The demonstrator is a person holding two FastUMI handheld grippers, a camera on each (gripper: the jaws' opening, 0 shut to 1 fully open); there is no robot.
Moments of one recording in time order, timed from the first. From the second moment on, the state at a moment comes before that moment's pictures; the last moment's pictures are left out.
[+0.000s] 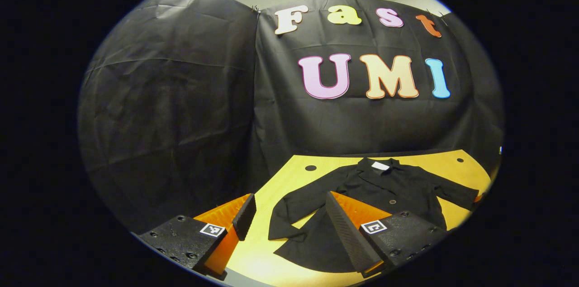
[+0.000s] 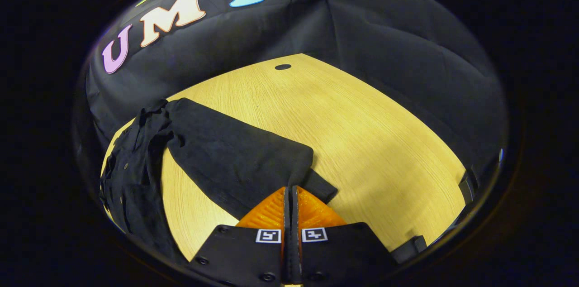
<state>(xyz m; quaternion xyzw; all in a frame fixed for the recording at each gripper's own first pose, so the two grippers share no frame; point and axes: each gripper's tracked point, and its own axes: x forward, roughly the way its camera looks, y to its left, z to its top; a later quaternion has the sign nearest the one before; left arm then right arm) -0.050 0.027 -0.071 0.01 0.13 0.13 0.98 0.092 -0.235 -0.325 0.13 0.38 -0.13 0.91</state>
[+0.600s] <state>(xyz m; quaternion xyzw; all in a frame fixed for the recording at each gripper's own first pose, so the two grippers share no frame) -0.027 0.036 -0.087 -0.01 0.14 0.08 0.99 0.172 -0.170 -0.208 0.12 0.29 -0.11 0.94</state>
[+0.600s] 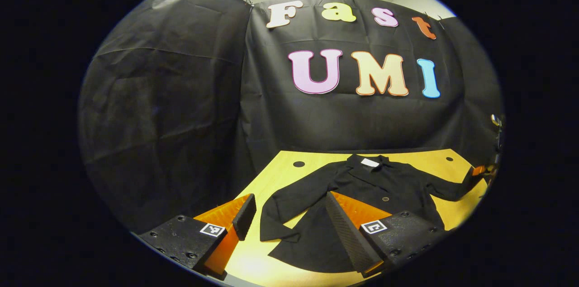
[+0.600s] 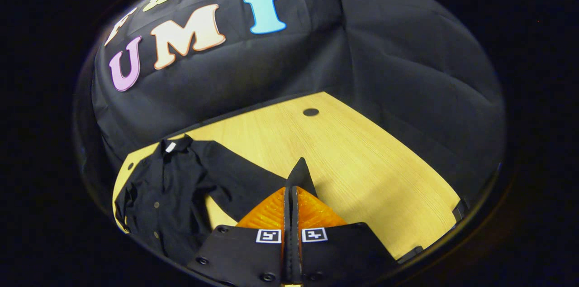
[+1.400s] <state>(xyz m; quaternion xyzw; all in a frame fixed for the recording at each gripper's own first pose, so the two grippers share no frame) -0.009 0.069 -0.106 0.00 0.15 0.05 0.99 0.276 -0.020 -0.104 0.10 0.21 -0.04 0.97</state>
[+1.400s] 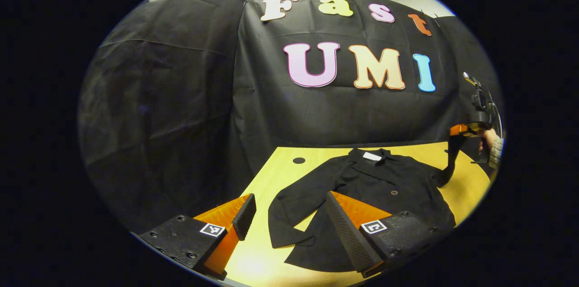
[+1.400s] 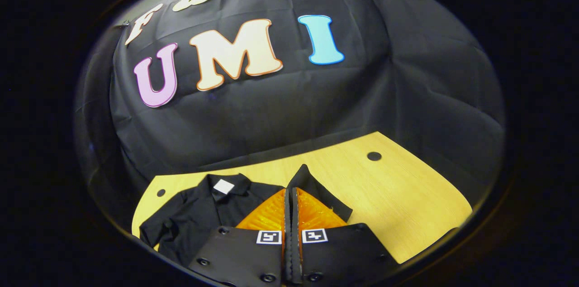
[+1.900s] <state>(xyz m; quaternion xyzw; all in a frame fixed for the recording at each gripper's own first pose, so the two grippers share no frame) -0.009 0.090 -0.118 -0.03 0.16 0.04 0.99 0.327 0.115 -0.048 0.07 0.16 0.04 0.98</state>
